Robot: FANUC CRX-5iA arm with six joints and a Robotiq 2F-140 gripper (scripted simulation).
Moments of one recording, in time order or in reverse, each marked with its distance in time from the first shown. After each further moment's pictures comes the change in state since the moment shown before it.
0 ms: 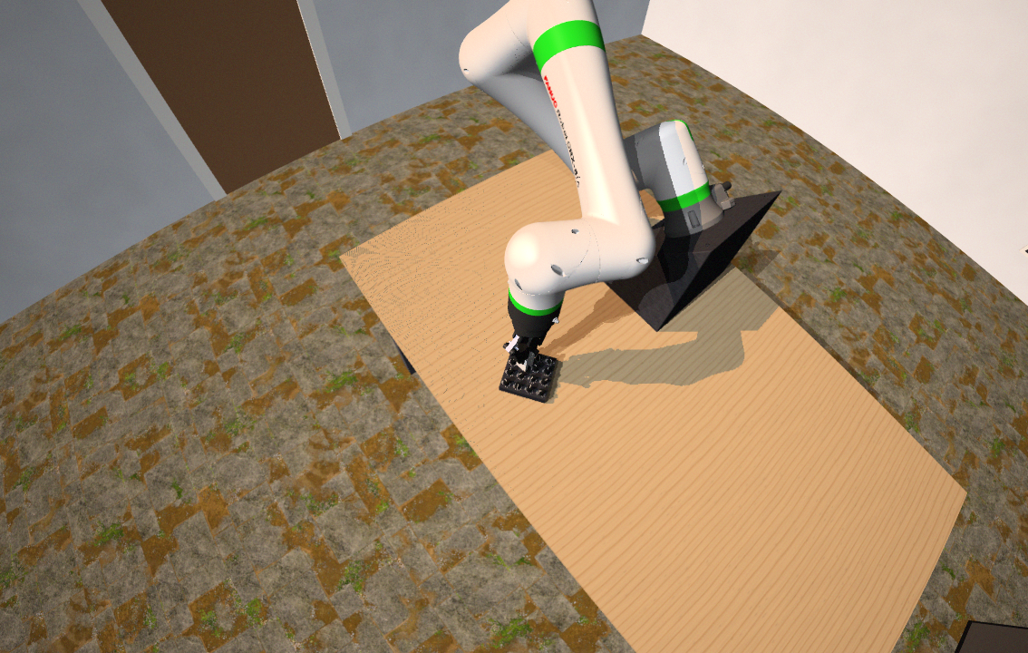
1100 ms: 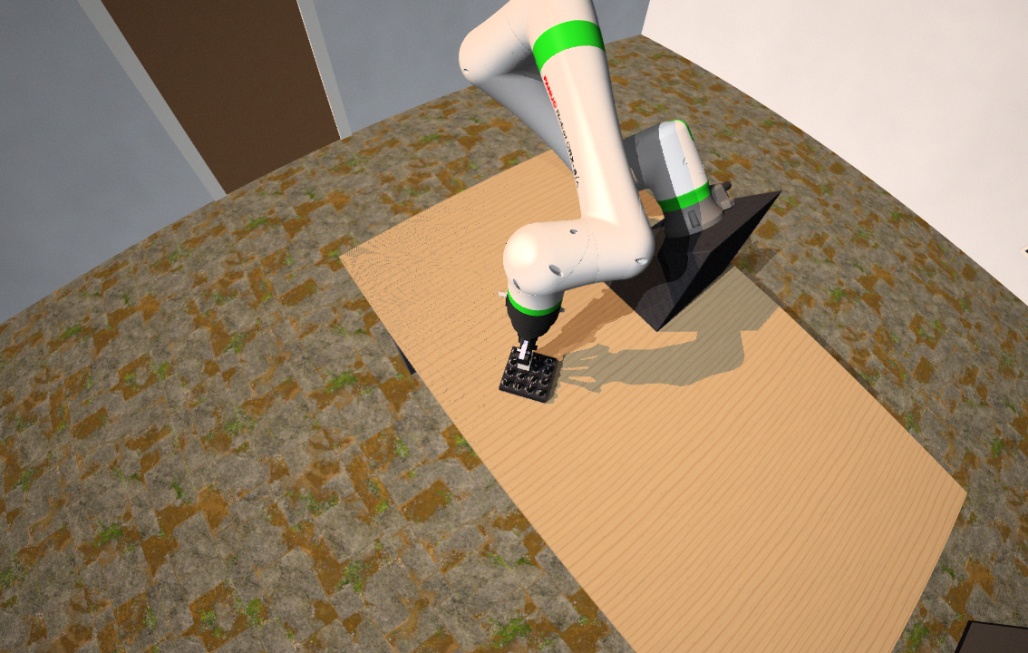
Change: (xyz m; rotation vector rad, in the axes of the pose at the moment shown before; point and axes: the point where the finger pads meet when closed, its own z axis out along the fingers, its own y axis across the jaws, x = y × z) arm 0.000 0.000 0.000 0.004 0.004 -0.502
